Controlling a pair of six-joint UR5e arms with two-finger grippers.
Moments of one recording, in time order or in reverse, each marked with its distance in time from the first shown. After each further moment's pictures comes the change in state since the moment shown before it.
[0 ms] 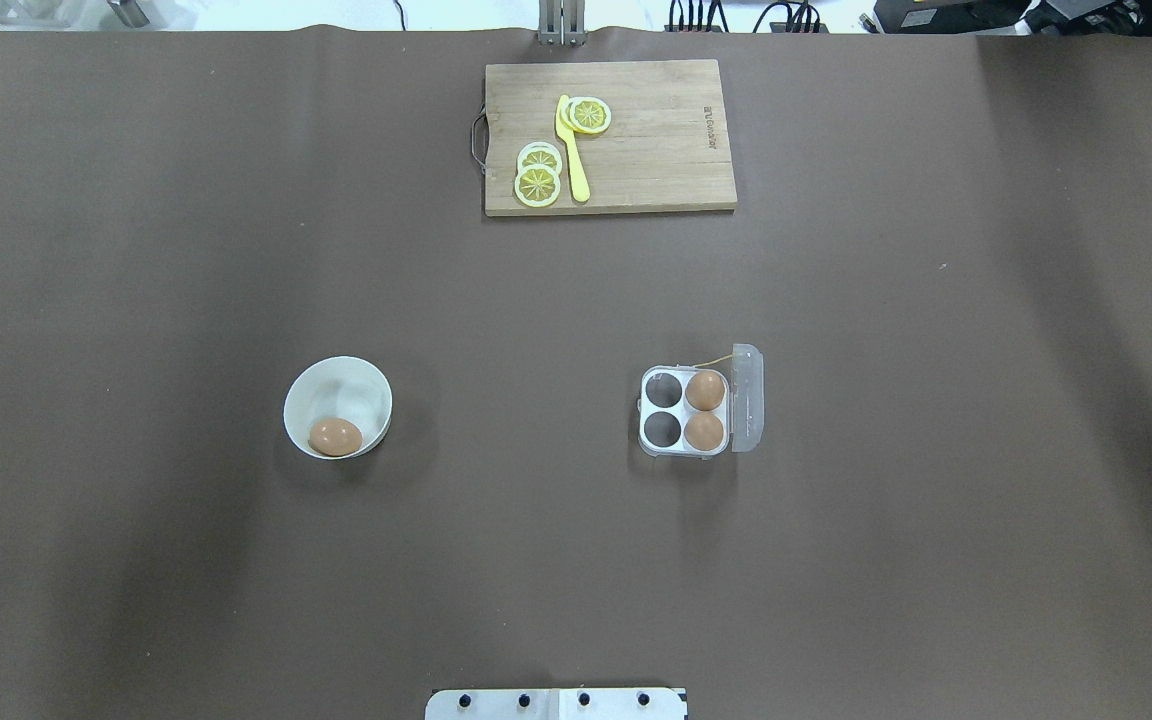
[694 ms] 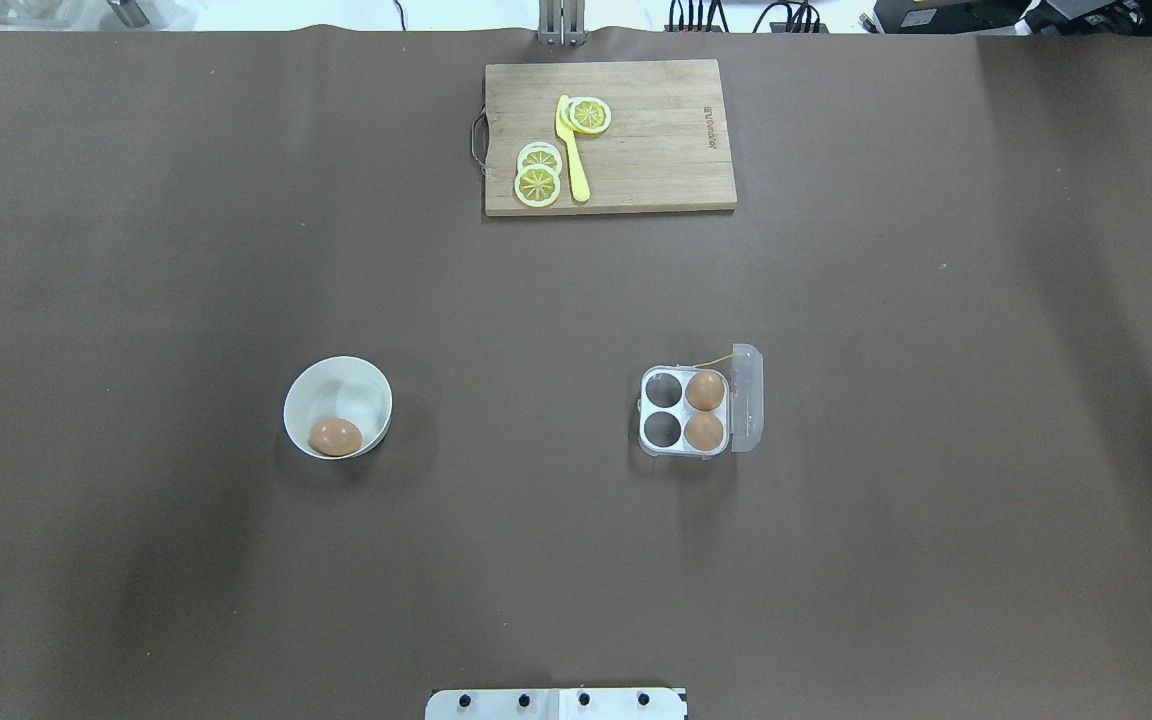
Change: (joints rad) left arm 0.059 -0.008 -0.015 0.082 0.062 0.001; right arm 0.019 -0.032 -0.007 0.005 0.000 -0.001
